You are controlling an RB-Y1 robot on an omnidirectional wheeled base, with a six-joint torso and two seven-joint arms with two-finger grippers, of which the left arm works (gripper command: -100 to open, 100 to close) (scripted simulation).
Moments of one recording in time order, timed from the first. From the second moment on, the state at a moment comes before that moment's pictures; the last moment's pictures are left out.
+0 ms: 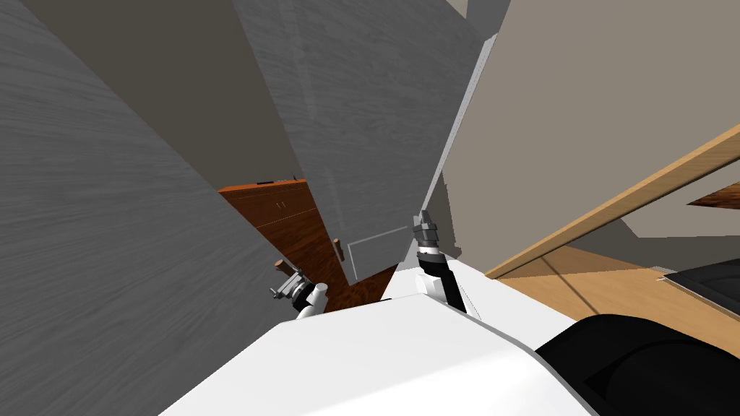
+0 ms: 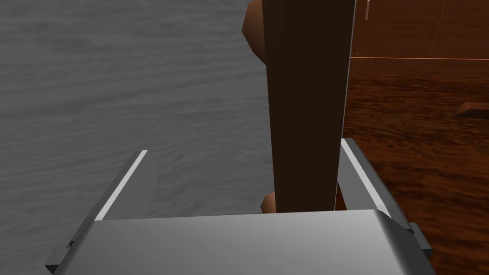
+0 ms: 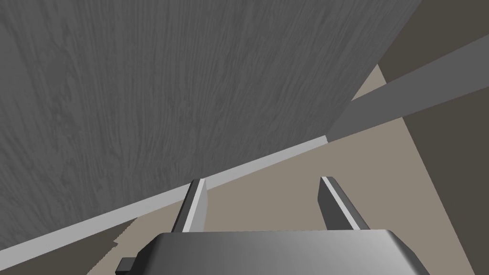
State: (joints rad) arm -0.26 0.05 0.33 -0.54 0.95 -1.17 0.96
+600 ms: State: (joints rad) arm -0.21 0.03 0.34 -0.63 0.96 -1.16 0.93
